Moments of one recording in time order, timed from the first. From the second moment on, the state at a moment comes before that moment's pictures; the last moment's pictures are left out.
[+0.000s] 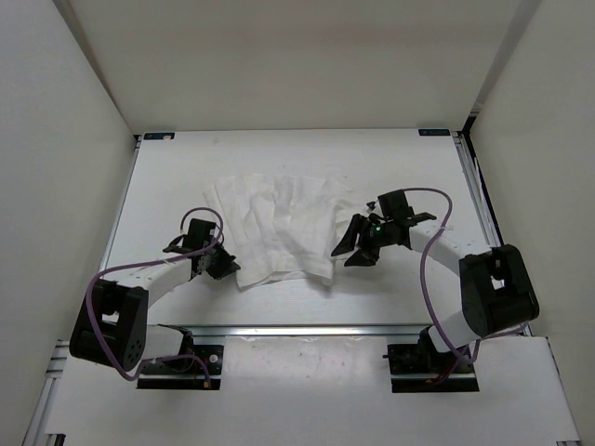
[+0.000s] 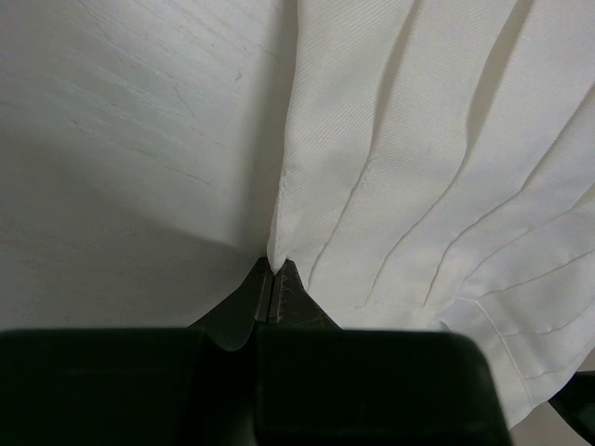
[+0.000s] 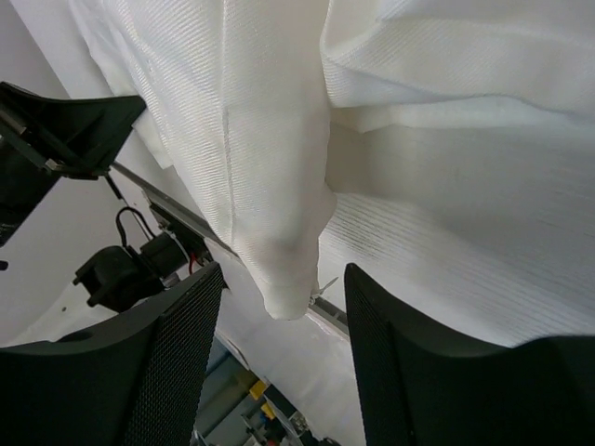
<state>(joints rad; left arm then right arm) -0.25 1.30 0.52 -0.24 0.09 -0.99 0.36 1.51 0.82 -0.39 -0.64 0.74</state>
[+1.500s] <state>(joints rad) -0.25 1.29 0.52 -0.27 0.09 -0.96 0.51 1.73 0.72 -0.05 -0.62 0.85</state>
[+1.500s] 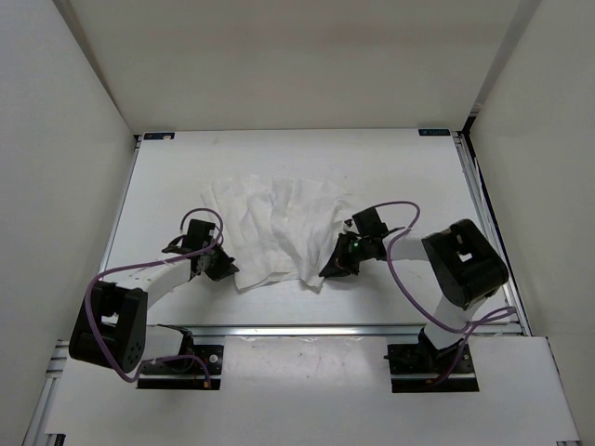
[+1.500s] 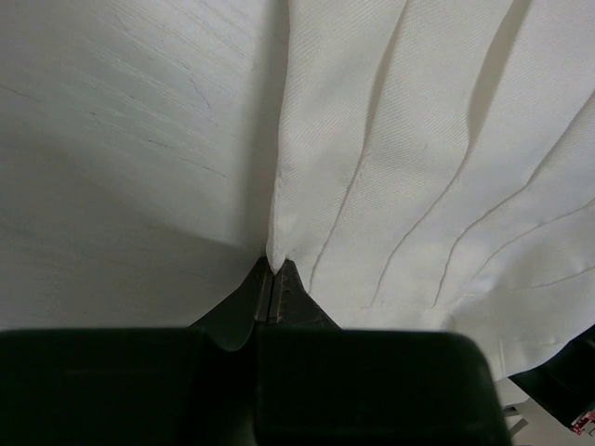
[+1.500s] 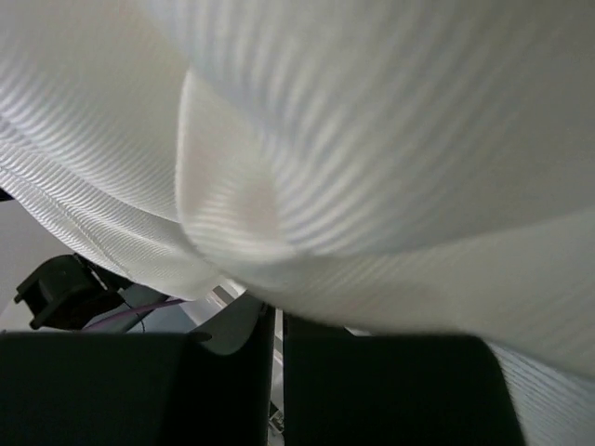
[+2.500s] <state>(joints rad) -0.21 1.23 0.48 -0.31 0.19 -0.80 0.23 1.41 0.91 -0.71 -0.20 0.45</state>
